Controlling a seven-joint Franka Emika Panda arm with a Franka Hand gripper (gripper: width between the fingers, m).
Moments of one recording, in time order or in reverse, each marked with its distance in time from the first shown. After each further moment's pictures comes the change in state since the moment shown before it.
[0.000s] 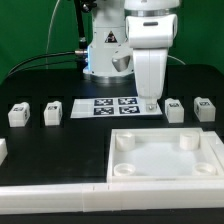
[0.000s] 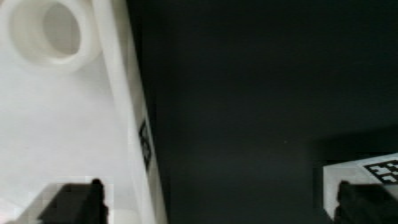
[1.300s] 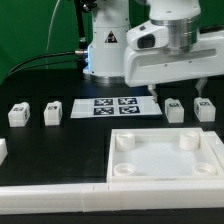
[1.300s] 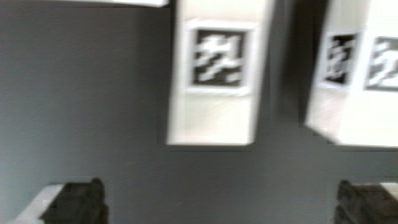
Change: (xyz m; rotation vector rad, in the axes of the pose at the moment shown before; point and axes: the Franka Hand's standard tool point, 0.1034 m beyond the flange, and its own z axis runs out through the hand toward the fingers) arm 0.062 -0.068 0.018 0.068 0.014 1.361
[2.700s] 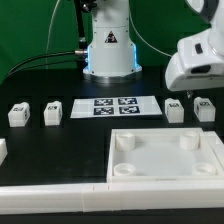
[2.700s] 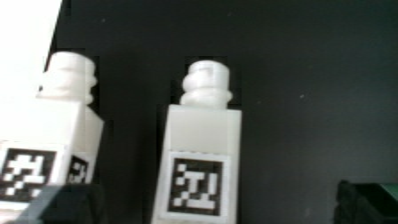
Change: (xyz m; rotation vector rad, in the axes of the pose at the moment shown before) arm -0.020 -0.066 0.015 -0.050 -0.638 0.009
